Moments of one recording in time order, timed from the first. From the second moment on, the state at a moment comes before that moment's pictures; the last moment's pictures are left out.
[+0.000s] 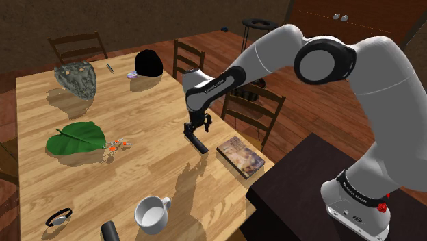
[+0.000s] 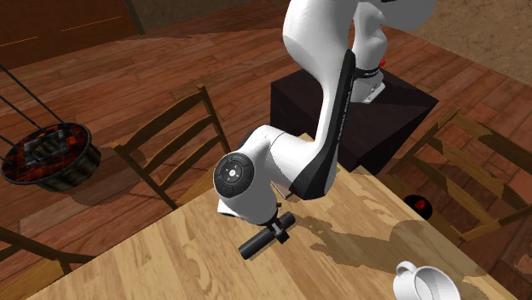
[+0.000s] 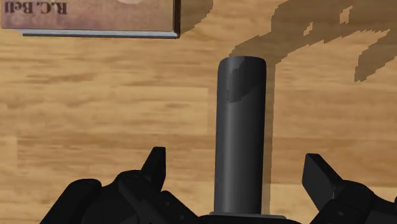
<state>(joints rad) 0.19 0.89 0.20 -1.50 -0.07 2.18 0.37</state>
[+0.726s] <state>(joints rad) 0.21 1.04 0.19 -1.37 -0.08 2.20 0.37</state>
